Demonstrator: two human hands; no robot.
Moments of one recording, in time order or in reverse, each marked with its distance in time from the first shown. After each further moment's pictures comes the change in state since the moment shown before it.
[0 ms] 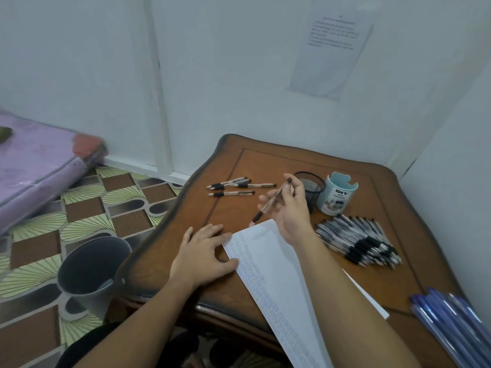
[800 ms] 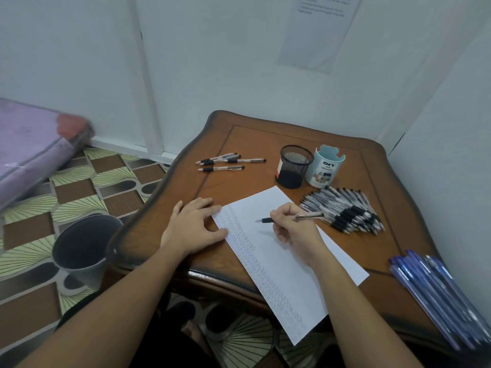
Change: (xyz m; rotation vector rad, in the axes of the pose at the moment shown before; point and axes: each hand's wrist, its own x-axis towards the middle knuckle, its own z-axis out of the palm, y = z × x) left_hand 0.002 -0.002 0.006 -0.008 0.042 0.013; right_hand -0.084 0.011 -0.069 -0.334 -0.133 0.100
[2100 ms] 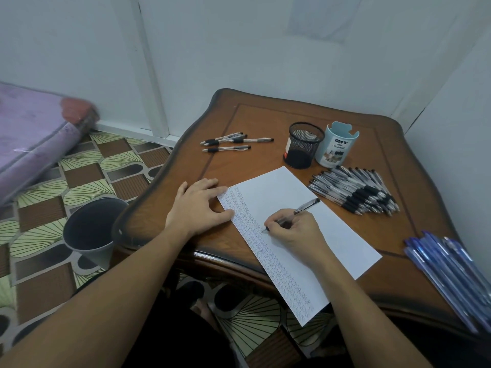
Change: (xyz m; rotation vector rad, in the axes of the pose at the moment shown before) left_hand 0.001 0.000 0.001 0.006 0.001 -0.006; right_hand -0.024 0.031 0.008 -0.405 -0.031 -0.088
